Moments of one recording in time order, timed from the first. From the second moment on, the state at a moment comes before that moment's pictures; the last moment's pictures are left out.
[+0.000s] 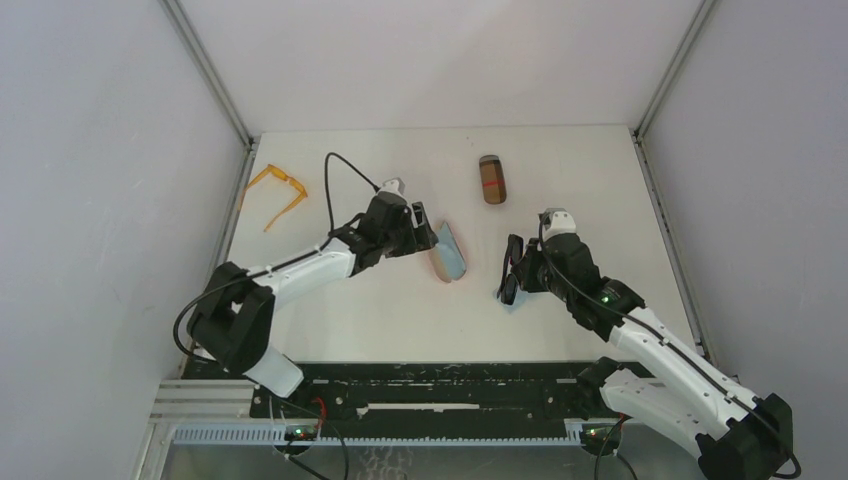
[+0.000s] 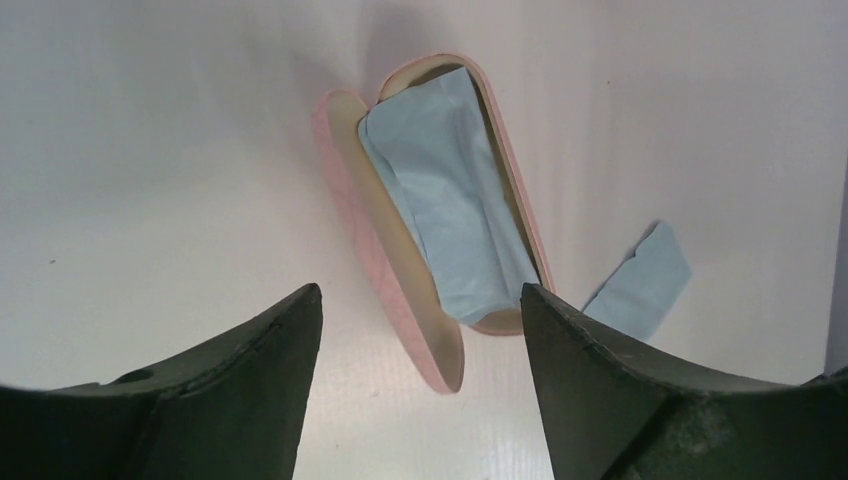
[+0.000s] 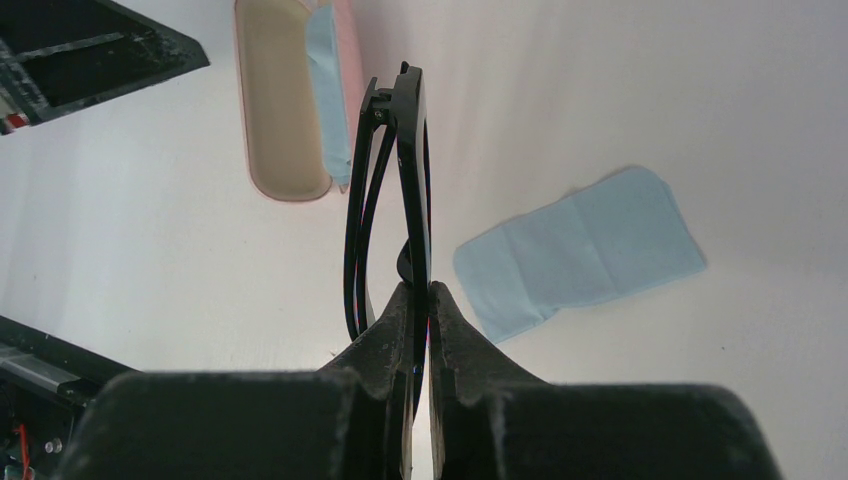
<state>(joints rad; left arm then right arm) -0.63 1.54 0.97 -0.15 -0.07 -0.72 0.57 0.84 0.65 -0.44 0.12 0.49</state>
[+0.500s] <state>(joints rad) -0.64 1.72 0.97 -0.06 -0.04 -0.84 0.57 0.83 0.65 -0.44 0.12 0.49</state>
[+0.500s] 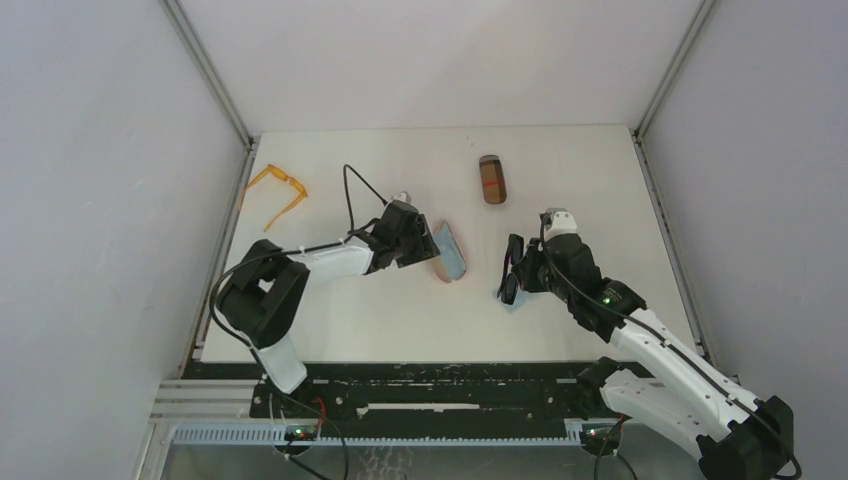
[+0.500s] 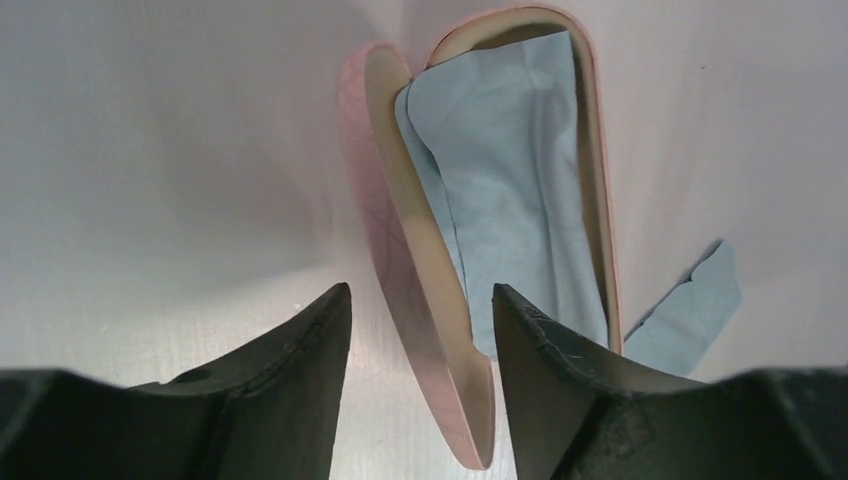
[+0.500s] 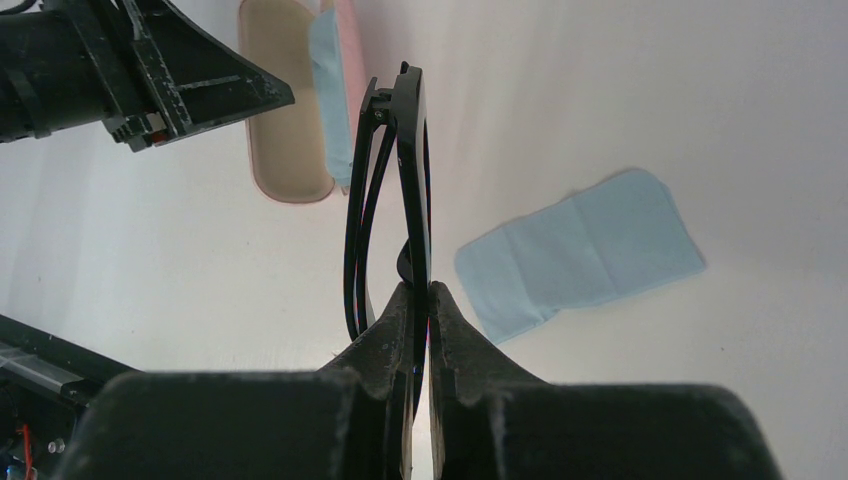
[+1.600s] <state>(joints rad) -0.64 1.67 0.98 -0.20 -0.06 -0.74 0.57 0.83 0.62 -0.42 0.11 0.50</state>
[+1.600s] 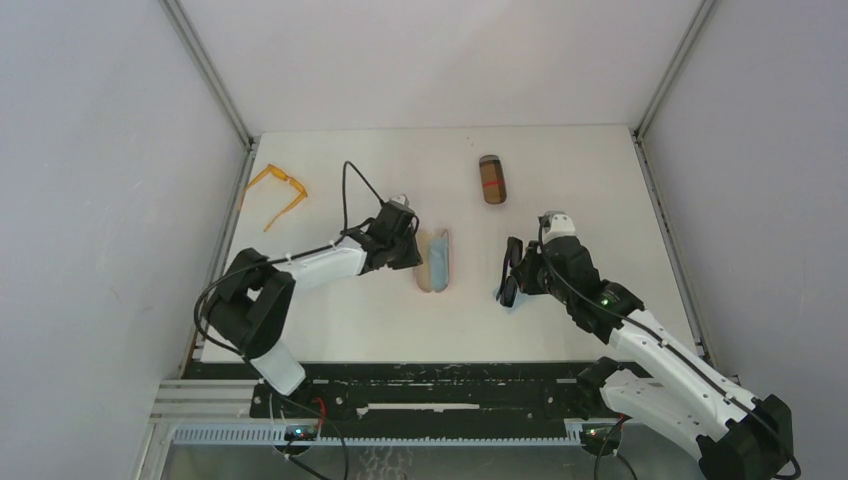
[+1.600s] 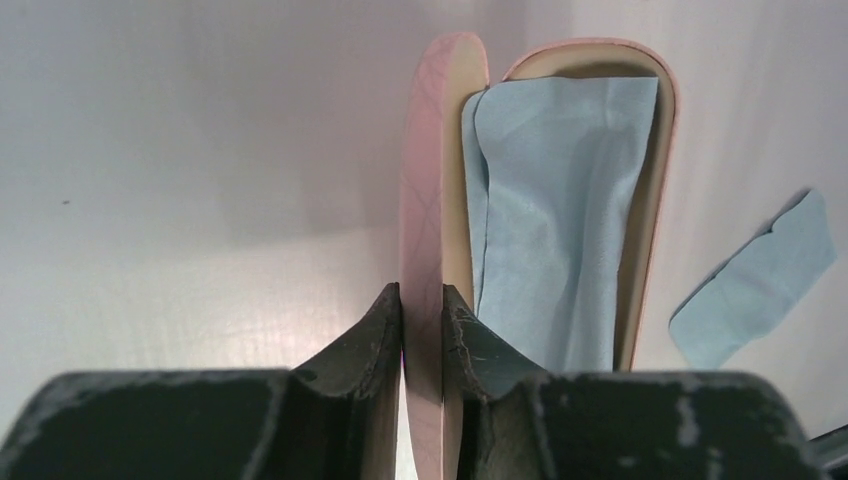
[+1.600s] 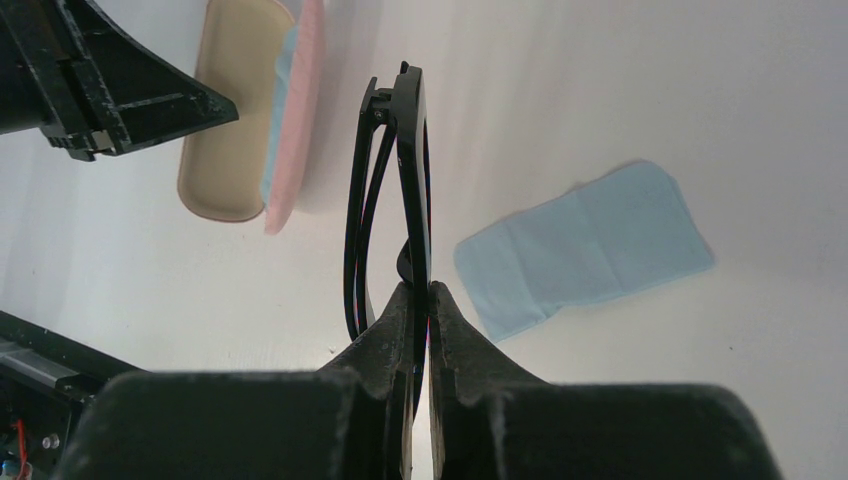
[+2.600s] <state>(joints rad) -0.74 1.54 0.98 -0.50 -0.23 -0.56 0.57 0.86 0.61 -0.38 0.04 0.51</state>
